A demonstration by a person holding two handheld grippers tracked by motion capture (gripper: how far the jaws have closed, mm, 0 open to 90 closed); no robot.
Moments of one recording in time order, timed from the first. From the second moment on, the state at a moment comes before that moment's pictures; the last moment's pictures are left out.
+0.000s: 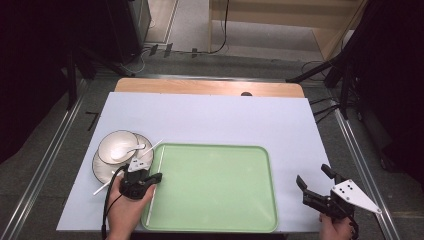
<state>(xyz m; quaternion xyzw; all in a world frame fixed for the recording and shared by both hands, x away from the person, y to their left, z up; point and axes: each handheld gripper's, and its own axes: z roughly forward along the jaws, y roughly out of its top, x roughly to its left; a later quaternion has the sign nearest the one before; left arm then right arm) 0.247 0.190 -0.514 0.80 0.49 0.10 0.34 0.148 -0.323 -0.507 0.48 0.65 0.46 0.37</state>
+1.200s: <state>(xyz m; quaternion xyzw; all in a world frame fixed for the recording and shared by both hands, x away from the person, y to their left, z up) 0.233 0.261 -0.466 0.81 0.41 0.15 0.40 0.149 -0.324 -0.508 0.48 0.65 0.46 0.36</state>
